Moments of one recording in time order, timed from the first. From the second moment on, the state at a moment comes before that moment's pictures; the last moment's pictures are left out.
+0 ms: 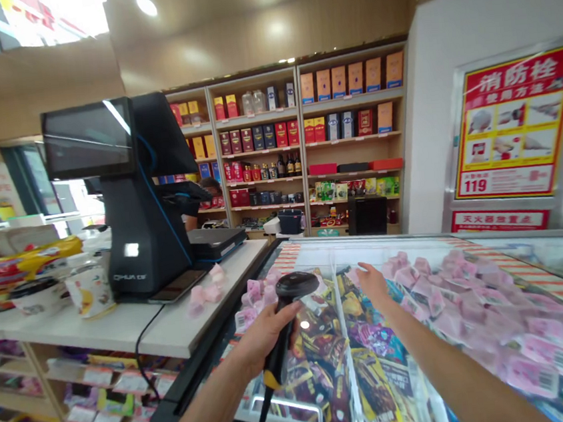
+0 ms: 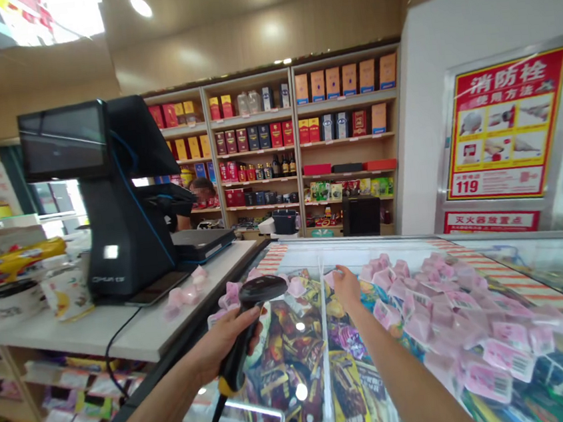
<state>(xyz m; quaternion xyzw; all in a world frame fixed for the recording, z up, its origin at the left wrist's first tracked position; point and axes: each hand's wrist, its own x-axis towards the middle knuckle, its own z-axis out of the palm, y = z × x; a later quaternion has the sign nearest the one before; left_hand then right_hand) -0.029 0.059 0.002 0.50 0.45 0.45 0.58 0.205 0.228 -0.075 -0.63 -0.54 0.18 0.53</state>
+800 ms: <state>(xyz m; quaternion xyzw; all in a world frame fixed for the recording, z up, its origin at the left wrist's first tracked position) -0.044 0.052 0.000 0.51 0.47 0.45 0.56 0.199 0.204 -0.048 -0.63 -0.74 0.02 0.24</state>
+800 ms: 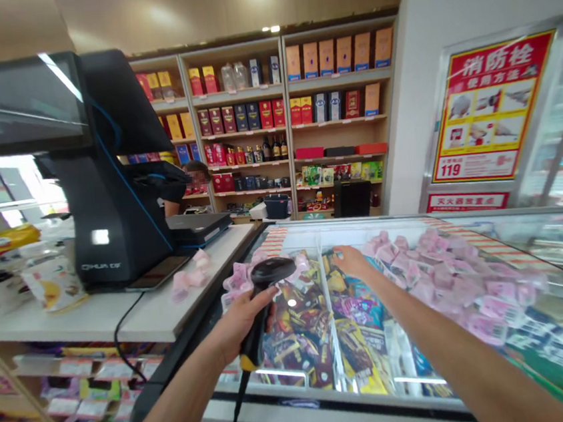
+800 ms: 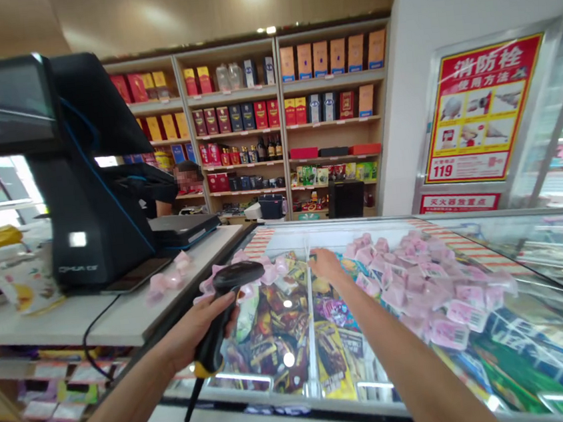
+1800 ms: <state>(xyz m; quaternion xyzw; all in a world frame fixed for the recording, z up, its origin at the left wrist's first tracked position) -0.011 0.042 0.019 0.52 0.41 0.42 0.62 0.225 0.179 -0.047 -0.52 -0.75 -0.04 0.42</state>
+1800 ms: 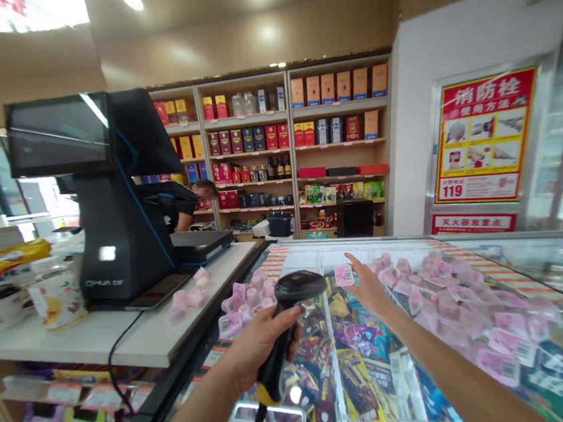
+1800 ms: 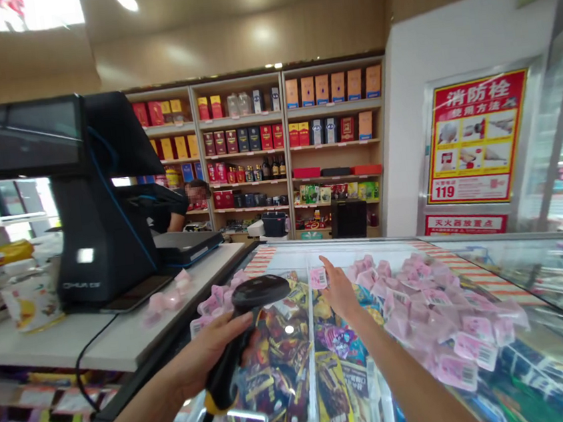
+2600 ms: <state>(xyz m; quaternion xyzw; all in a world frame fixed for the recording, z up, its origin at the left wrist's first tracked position) -0.034 0.069 0.012 0.47 0.51 0.49 0.53 0.141 0.231 -0.088 -0.68 -0.67 0.02 0.29</state>
